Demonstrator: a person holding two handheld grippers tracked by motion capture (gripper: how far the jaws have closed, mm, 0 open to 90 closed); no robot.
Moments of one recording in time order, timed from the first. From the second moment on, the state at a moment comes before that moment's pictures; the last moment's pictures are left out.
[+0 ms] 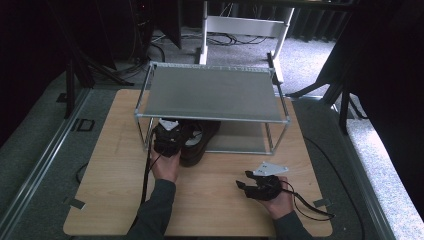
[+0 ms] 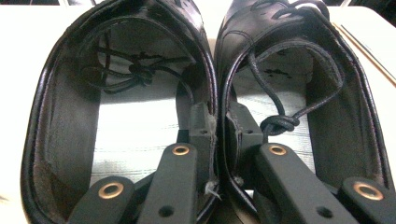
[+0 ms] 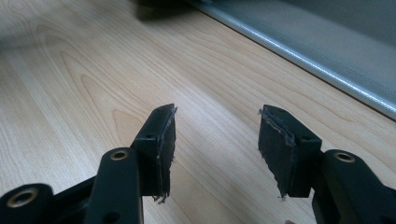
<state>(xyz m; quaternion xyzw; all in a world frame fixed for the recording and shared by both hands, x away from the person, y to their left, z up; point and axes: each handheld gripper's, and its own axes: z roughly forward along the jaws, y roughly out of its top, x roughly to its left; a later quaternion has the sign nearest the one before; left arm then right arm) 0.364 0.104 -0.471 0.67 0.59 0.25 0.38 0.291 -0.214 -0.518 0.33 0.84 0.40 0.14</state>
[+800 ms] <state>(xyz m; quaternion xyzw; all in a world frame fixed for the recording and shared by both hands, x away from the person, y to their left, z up) 0.376 0.093 -0.475 0.63 0.61 0.27 0.40 0.291 -0.214 -0.521 0.33 0.84 0.40 0.13</state>
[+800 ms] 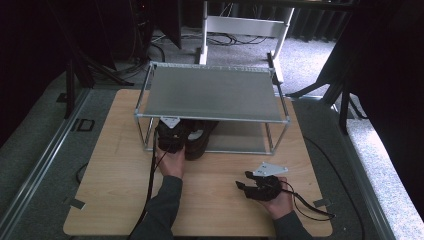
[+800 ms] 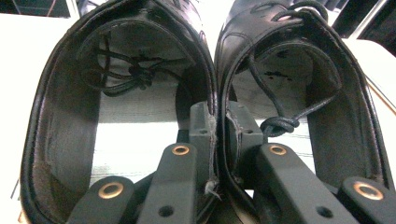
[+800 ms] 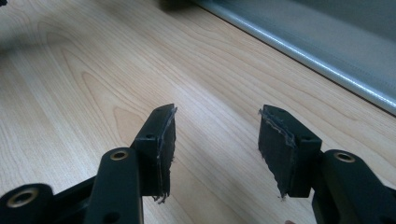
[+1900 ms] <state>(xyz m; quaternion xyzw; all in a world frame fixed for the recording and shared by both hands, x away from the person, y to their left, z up) 0.392 0.084 -0.500 0.60 0.63 0.31 0.38 0.291 -0.218 -0.523 0.34 0.84 0.40 0.13</state>
